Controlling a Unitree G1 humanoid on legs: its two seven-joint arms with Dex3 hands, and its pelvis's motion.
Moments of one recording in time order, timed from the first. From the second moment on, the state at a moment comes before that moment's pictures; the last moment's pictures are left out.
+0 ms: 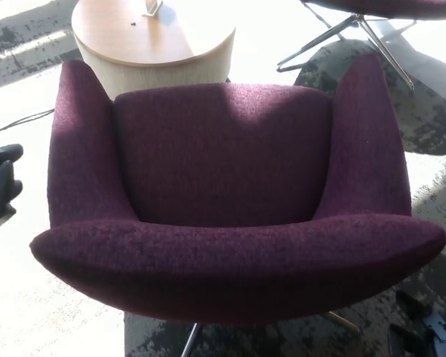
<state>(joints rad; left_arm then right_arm) -0.59 0.56 0.17 1.12 -0.15 -0.20 -0.42 -0.06 -0.17 -0.09 1.02 -0.09 -0.69 -0.07</state>
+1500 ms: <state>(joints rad) -0.53 0.49 0.12 1.05 -0.13 -0.12 -0.50 -0.08 -0.16 -0.09 1.03 -0.08 -0.71 -0.06</state>
